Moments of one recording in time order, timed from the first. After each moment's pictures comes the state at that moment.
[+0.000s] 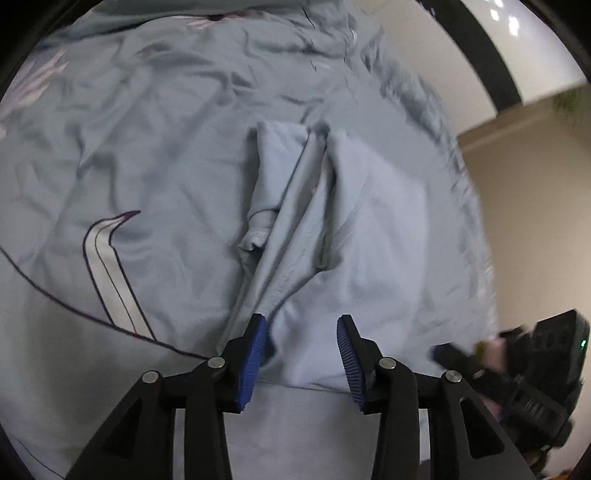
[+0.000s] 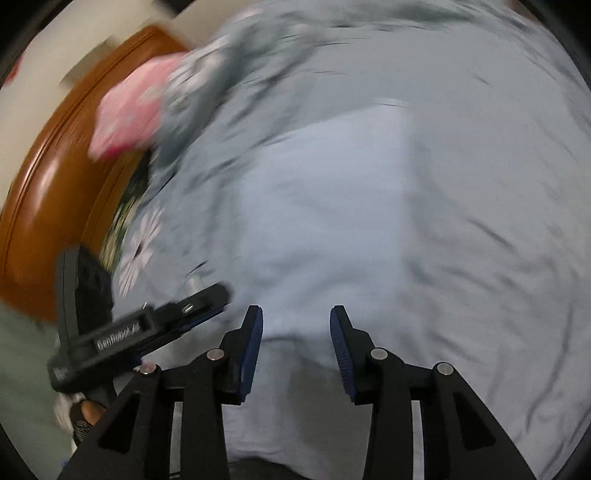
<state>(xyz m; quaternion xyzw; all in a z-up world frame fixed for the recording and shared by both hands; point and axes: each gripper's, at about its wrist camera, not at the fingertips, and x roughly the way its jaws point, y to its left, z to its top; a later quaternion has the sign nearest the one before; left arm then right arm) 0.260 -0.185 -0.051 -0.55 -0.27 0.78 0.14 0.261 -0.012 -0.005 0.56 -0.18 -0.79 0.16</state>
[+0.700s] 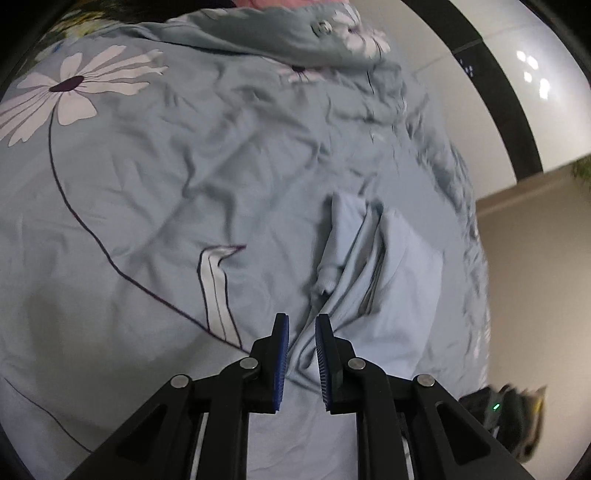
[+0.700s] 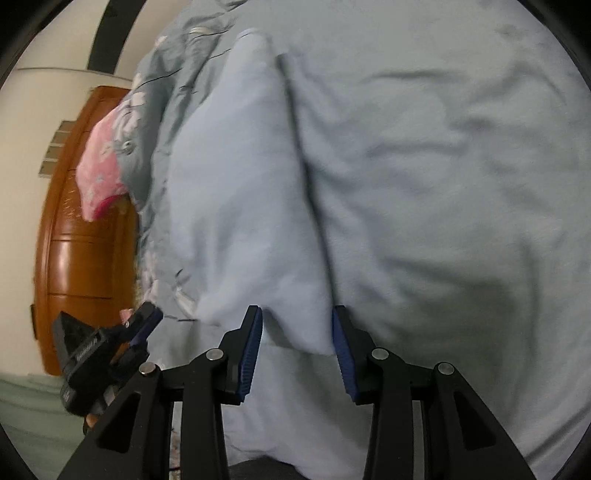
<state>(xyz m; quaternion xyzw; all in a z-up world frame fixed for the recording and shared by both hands) 0.275 -0.264 -0.025 -0.49 -0.37 0.78 0.07 0.282 0.017 -0.084 0.58 -0.34 -0.72 0.18</state>
